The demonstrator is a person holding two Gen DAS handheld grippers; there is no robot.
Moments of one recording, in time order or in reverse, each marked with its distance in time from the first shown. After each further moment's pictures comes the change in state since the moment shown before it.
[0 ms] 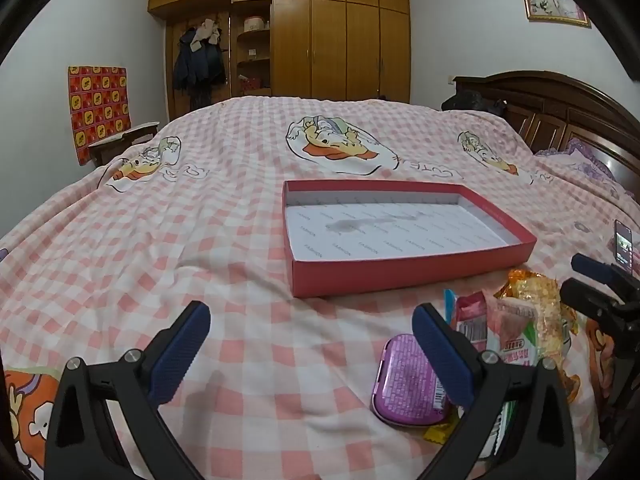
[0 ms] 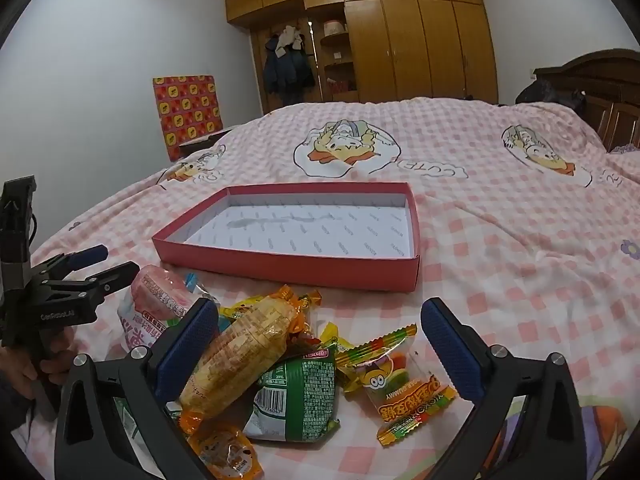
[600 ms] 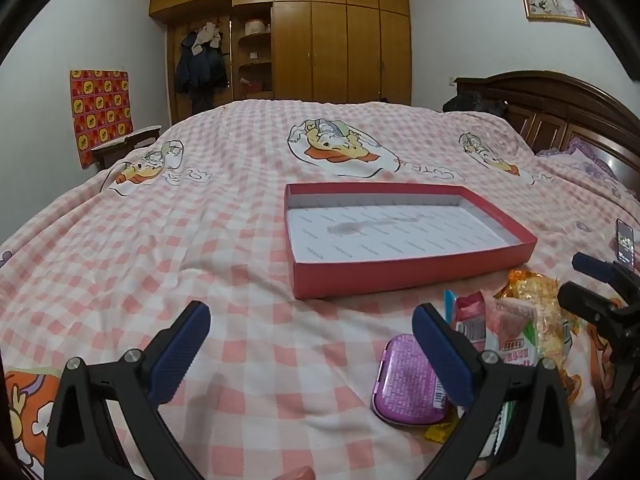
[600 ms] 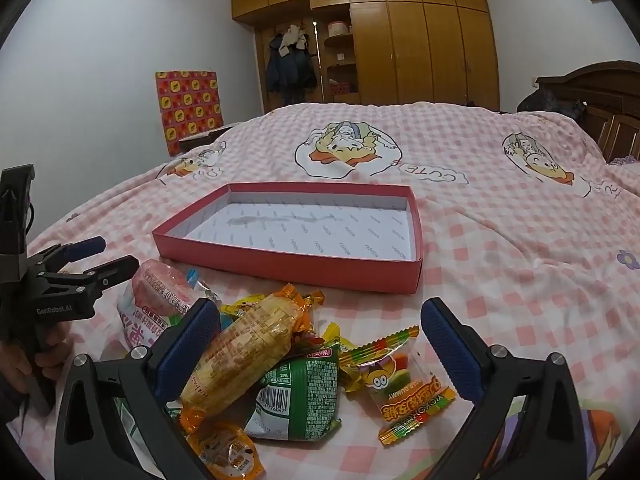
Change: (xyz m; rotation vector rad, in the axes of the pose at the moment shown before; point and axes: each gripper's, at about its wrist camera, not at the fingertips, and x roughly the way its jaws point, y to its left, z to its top) left arm -0.005 -0.005 -0.001 0.010 -0.025 0.017; right arm -0.002 0.008 -0.001 -0.045 -0.005 -0.024
